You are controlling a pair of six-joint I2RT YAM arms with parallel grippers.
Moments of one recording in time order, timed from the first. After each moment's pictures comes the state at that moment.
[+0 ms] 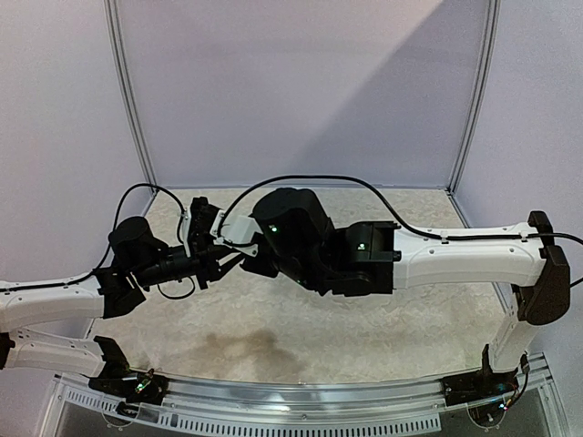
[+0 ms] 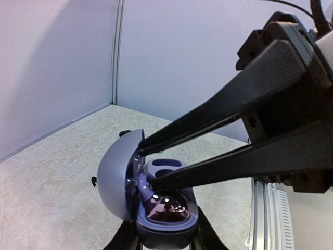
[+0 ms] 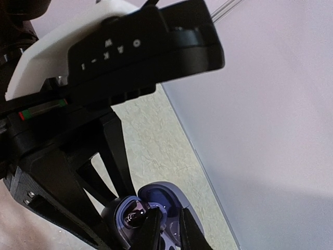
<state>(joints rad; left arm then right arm) -0.75 1.02 0.46 0.56 0.43 -0.14 1.35 1.82 1.63 -0.17 0.63 -0.53</state>
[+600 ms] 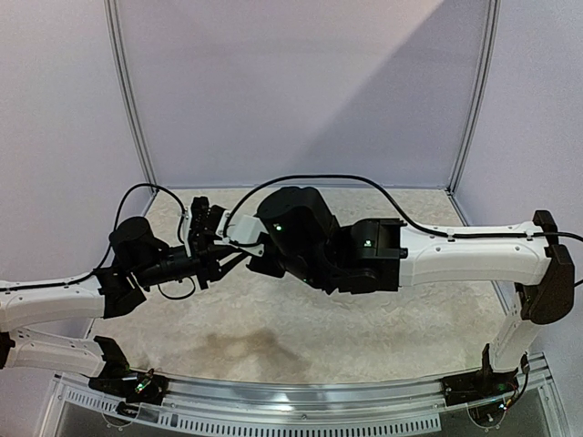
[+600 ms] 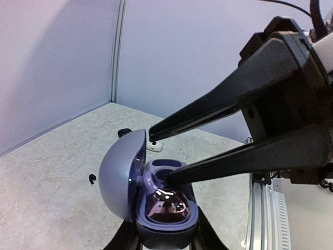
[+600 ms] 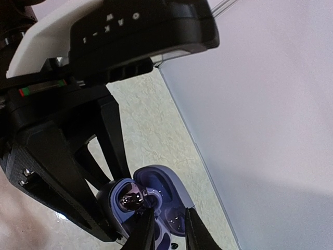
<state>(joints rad) -0.75 1.02 0.46 0.56 0.42 -0.16 1.34 1.80 1.61 -0.22 0.63 -0.52</state>
